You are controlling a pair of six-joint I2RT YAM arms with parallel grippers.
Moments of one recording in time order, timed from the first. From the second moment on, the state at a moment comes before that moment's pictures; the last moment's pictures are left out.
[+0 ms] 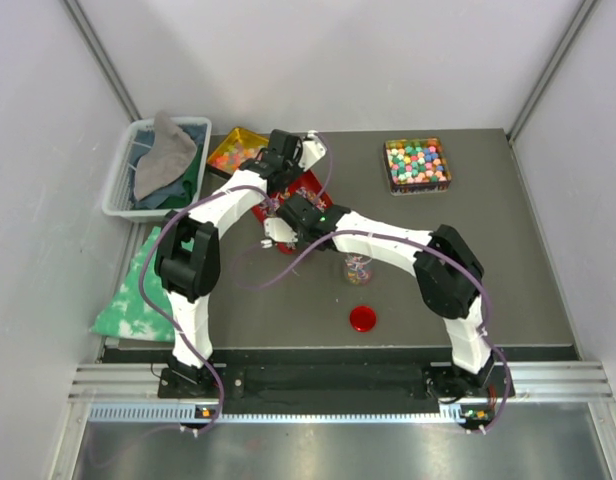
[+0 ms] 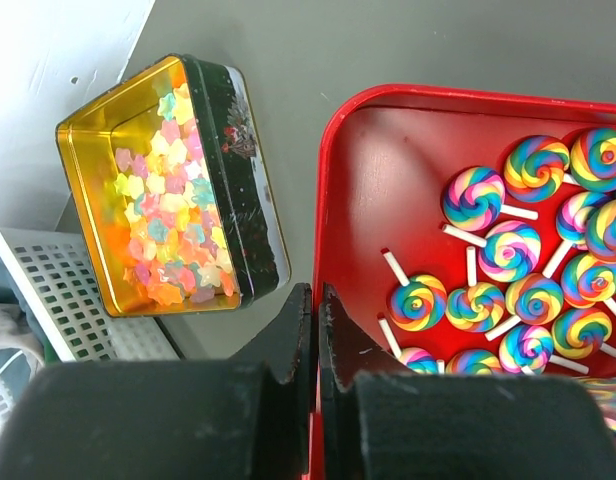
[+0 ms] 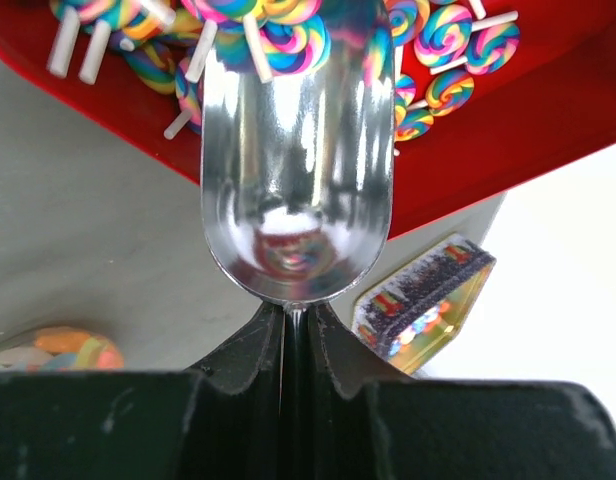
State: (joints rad) left arm -0.44 2.00 1.66 -0.40 -0.18 0.57; right arm 0.94 2.01 1.59 -0.56 0.44 -0.90
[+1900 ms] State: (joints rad) left arm -0.45 1.98 1.66 -0.43 -0.20 0.56; right arm 1.05 2.14 1.80 -0.78 0.57 -0.38
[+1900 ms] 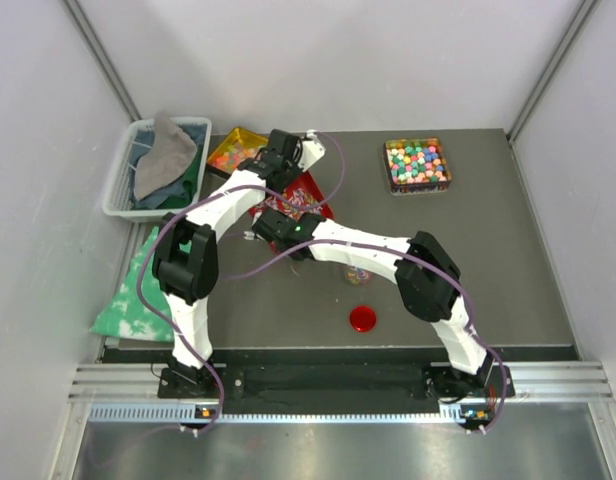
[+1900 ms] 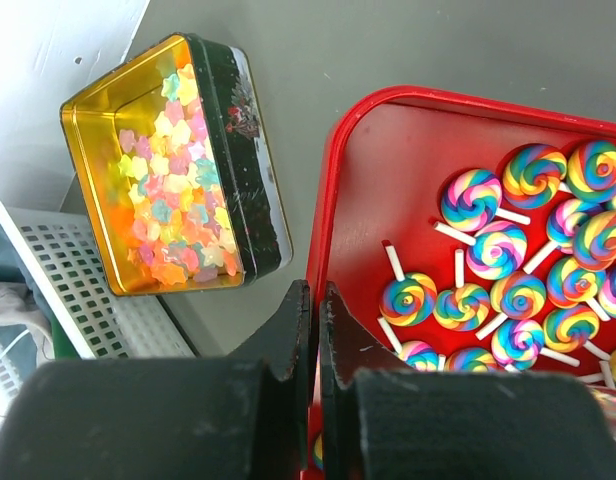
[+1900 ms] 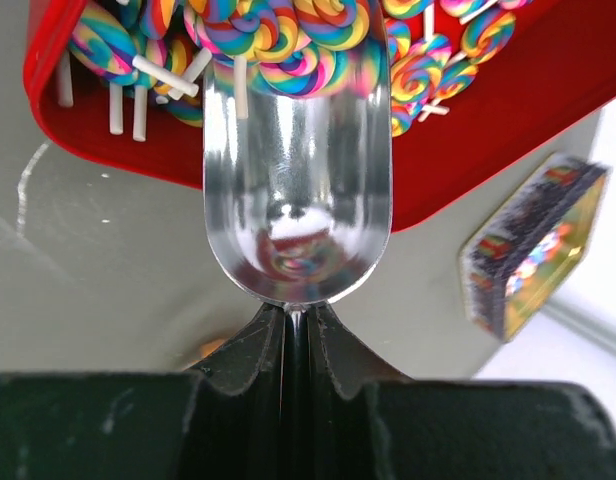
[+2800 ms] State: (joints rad) left arm -0.46 1.97 1.66 -0.44 -0.21 0.54; right arm 1.08 2.15 1.72 -0.62 0.65 -0.33
